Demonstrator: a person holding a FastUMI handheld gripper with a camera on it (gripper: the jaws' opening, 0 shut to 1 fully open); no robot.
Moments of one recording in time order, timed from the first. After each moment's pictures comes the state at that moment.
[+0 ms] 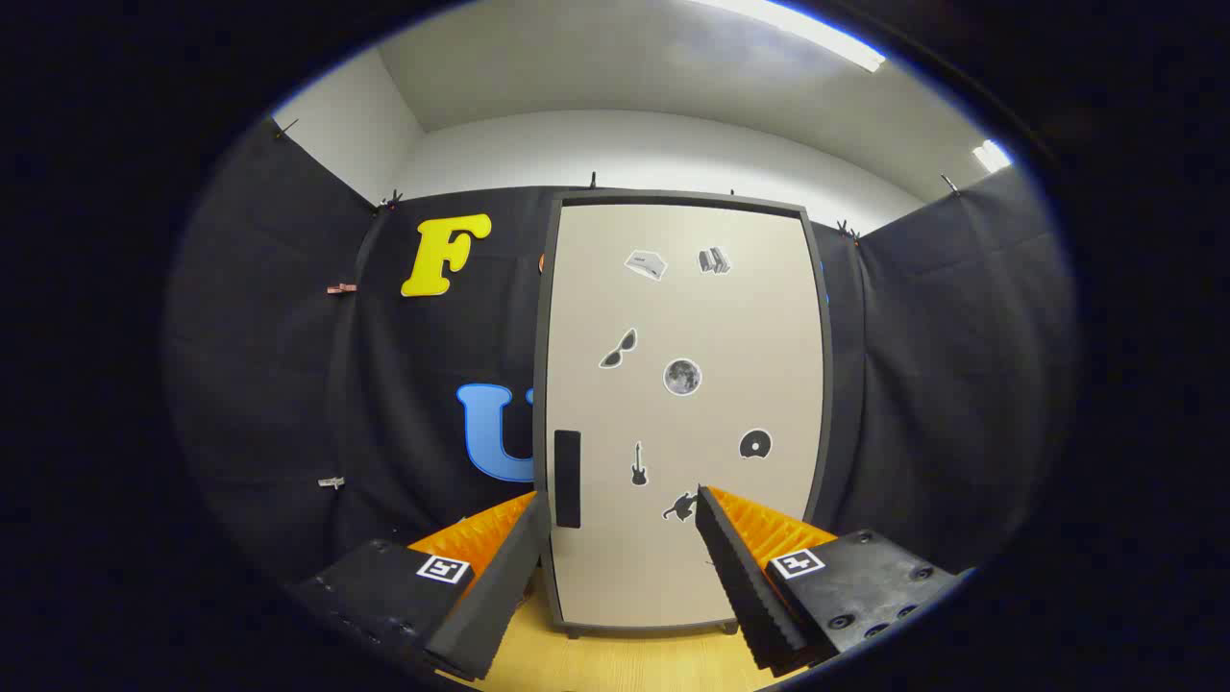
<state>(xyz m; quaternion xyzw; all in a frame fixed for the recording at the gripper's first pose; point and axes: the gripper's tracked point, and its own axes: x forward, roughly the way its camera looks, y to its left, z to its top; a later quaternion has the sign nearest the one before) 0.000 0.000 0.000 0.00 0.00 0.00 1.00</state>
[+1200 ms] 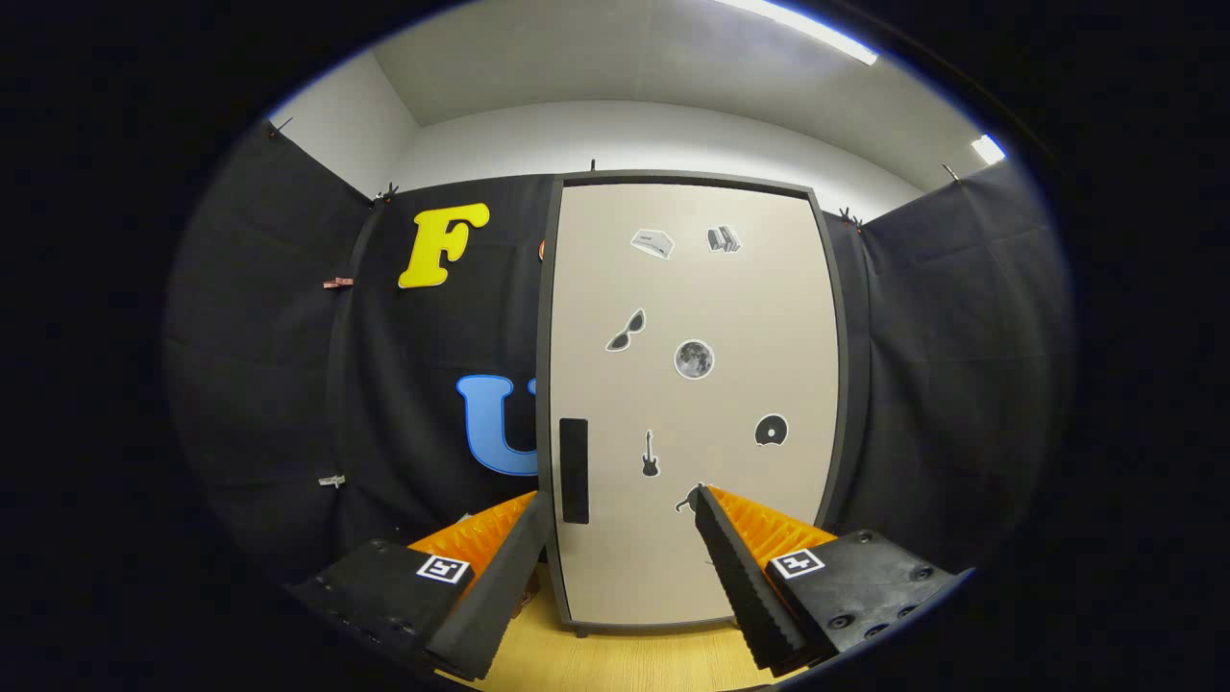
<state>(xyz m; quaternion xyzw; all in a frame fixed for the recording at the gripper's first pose) 0.023 0.014 -0.015 0.01 0.02 0.00 1.00</state>
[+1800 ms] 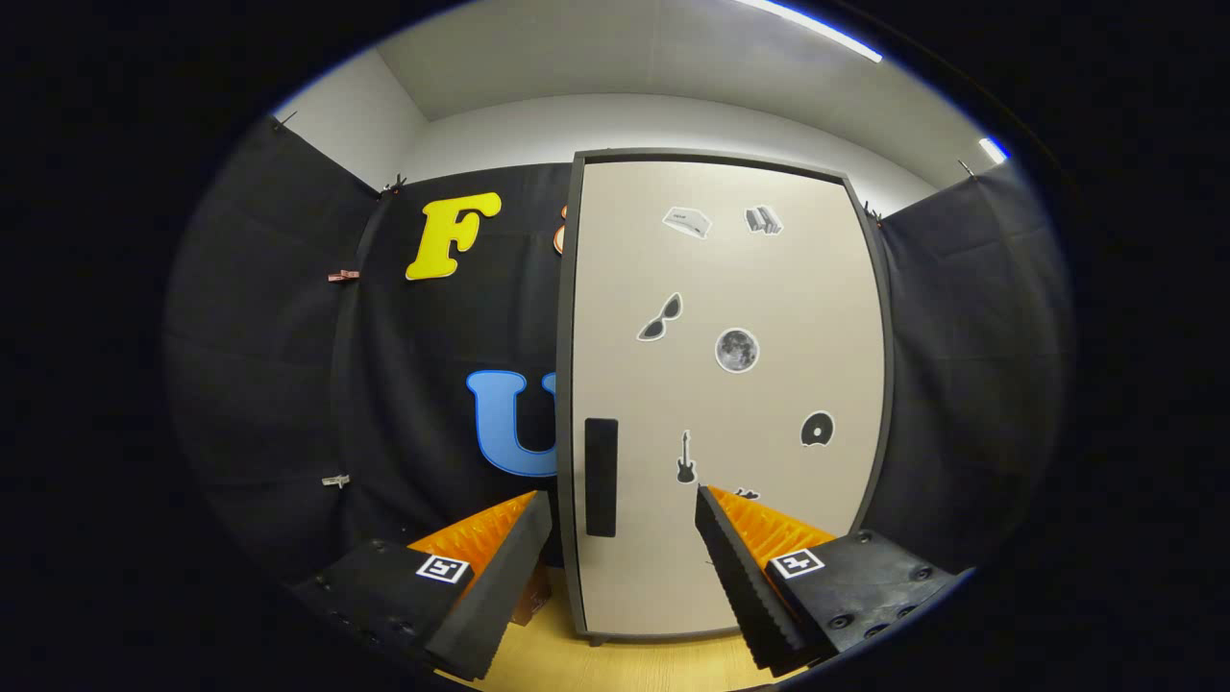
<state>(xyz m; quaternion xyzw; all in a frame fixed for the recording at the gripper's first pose) 0.069 0.042 -0.029 0.01 0.03 0.02 1.00</state>
